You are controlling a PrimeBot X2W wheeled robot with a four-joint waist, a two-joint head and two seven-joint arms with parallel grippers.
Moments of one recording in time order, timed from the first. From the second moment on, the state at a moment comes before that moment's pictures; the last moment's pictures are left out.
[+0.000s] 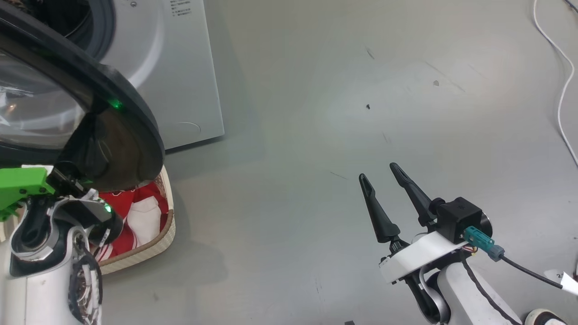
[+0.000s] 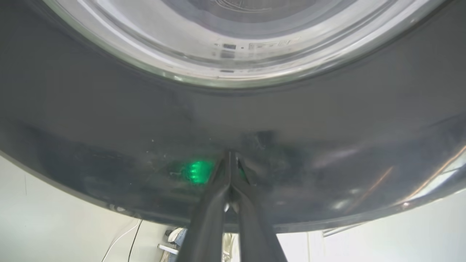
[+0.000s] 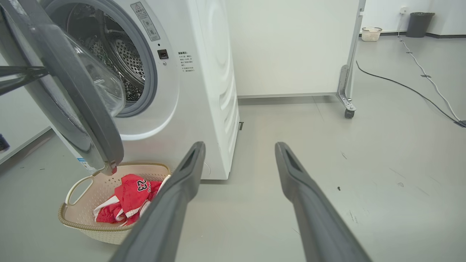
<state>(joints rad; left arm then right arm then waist) -0.40 0.03 0.14 0.17 -1.84 0.13 0.25 -0.20 -0.10 0.43 0.22 0.40 0.12 -0.25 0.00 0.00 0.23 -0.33</state>
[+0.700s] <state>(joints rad) -0.57 0.03 0.12 0.31 -1.82 0.09 0.09 -0.22 -0.08 0.37 0.21 0.42 0.12 -0.25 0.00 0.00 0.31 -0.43</state>
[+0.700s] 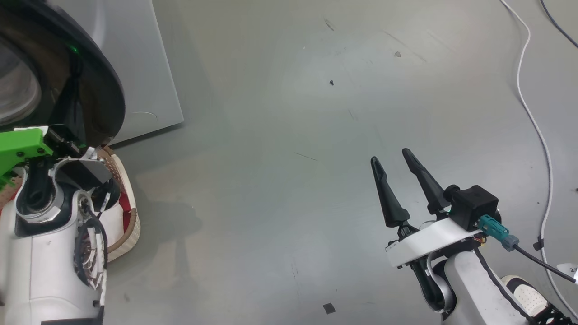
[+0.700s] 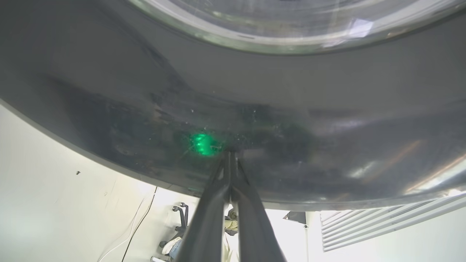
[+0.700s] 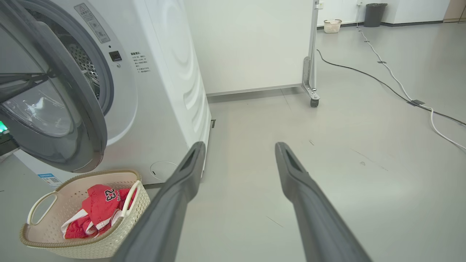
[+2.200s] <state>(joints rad) -0.29 0.29 -0.42 0.39 -0.88 0.01 -0.23 -0.13 -0.12 0.24 0.21 0.38 0.12 -0.25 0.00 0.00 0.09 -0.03</state>
